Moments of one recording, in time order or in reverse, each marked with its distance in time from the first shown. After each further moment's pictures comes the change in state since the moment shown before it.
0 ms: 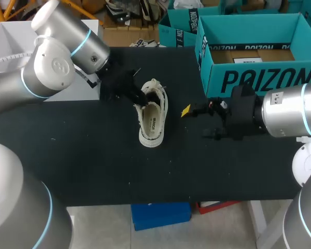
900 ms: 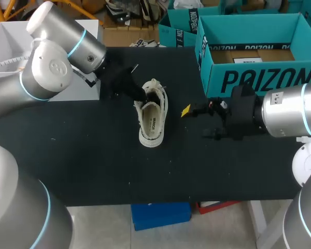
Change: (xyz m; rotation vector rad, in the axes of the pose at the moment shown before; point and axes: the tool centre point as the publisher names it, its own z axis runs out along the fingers) left arm -0.012 0.011 -0.013 -0.031 -0.075 0.014; right arm 0.000 0.000 0.000 0.000 0.000 0.000
